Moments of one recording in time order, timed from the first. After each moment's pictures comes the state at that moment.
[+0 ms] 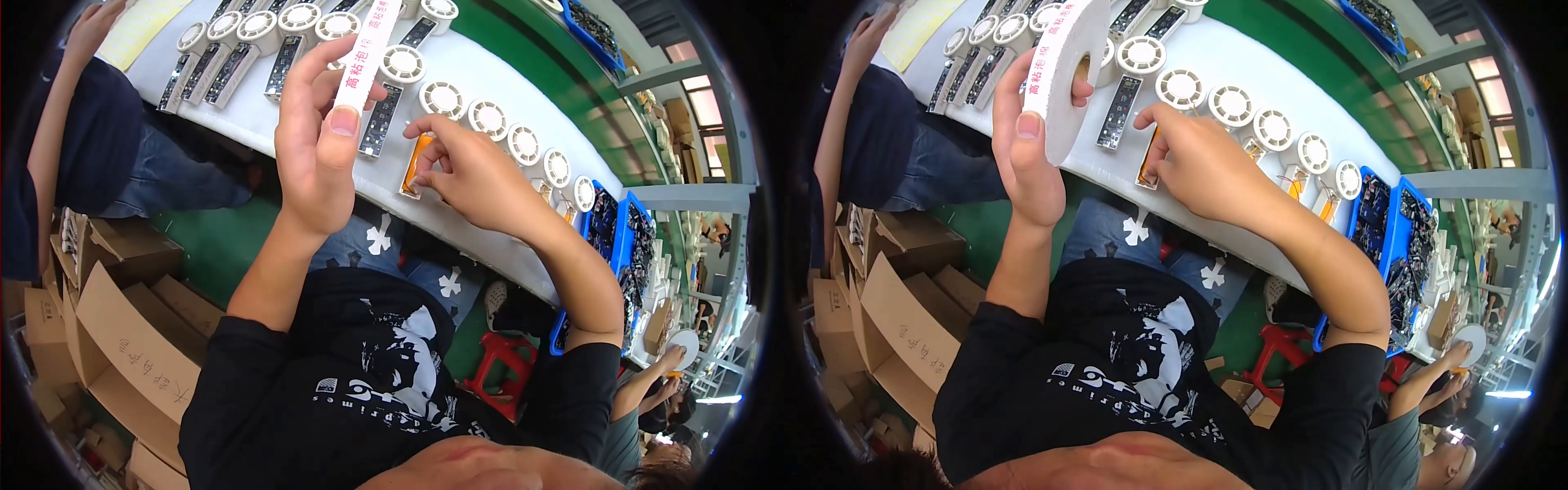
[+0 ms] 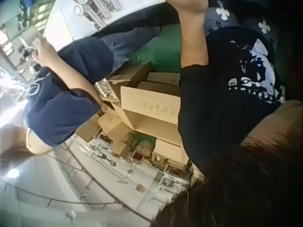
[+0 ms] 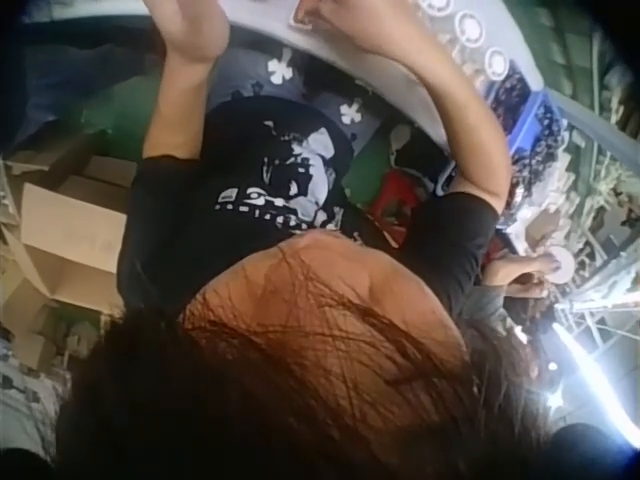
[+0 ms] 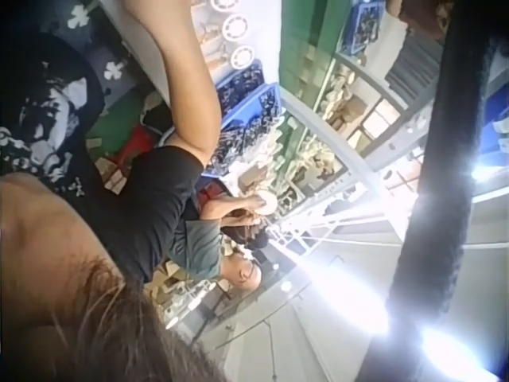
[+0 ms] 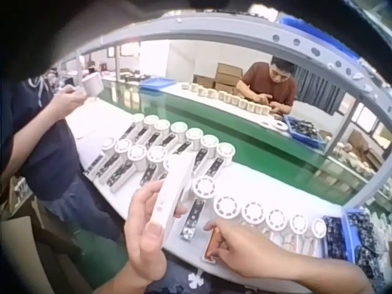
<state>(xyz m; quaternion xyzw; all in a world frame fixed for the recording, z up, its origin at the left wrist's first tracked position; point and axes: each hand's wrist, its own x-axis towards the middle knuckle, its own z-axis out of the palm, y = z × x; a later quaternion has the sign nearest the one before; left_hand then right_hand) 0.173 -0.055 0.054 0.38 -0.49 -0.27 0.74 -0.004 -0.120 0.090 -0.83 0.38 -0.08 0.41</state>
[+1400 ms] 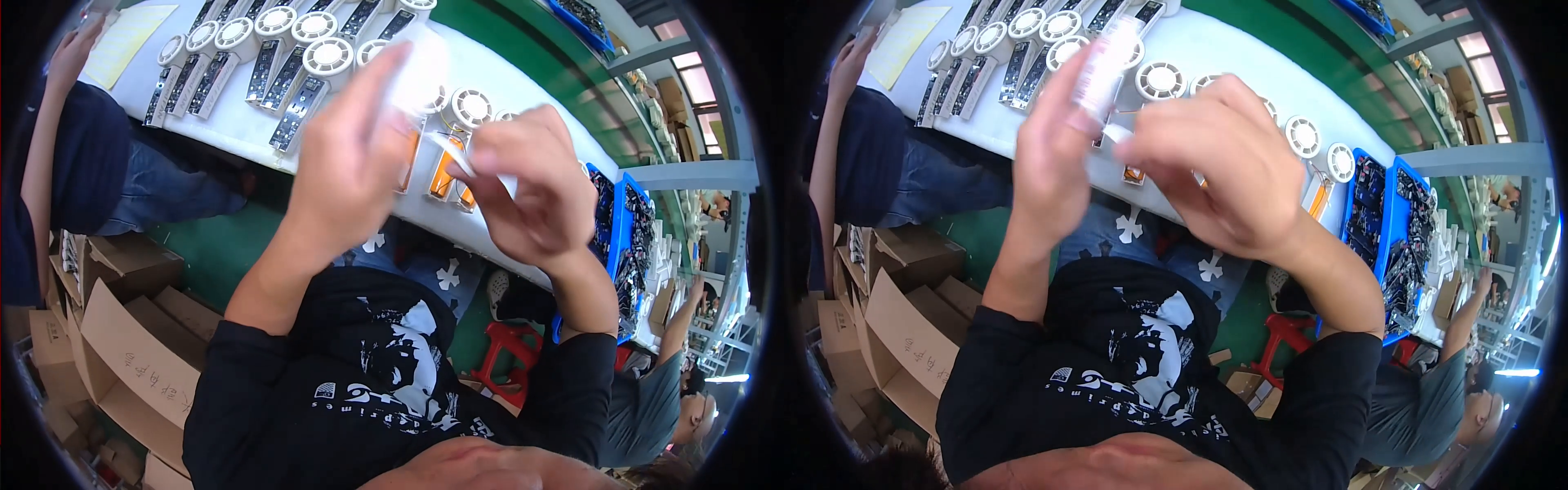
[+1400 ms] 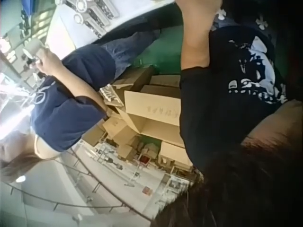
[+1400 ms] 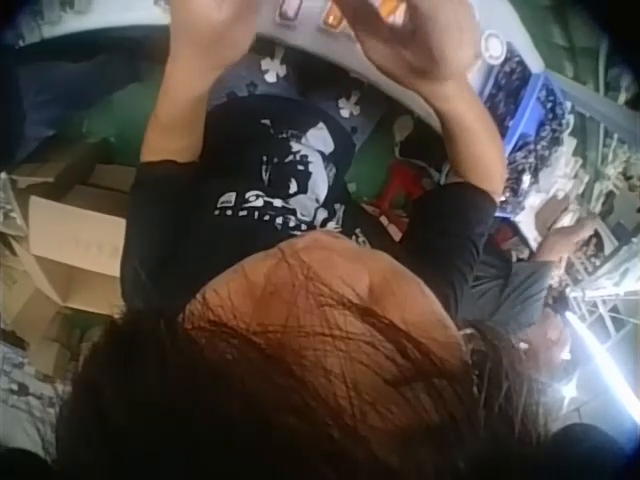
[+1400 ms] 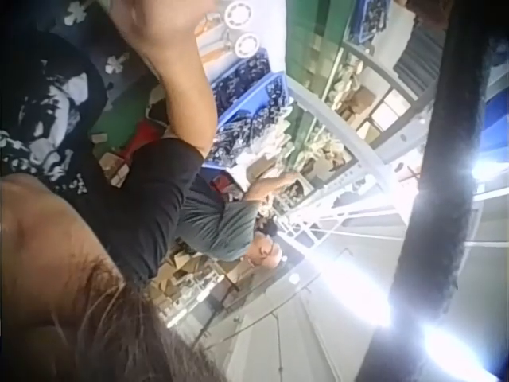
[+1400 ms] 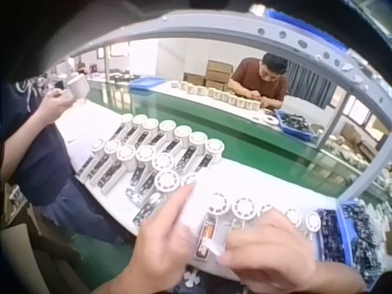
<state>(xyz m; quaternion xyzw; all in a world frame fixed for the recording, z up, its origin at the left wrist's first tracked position) 0.160 -0.061 0.064 0.45 -0.64 -0.19 0.59 -0.034 -0.110 0.123 -0.89 0.09 -0.43 0.14</state>
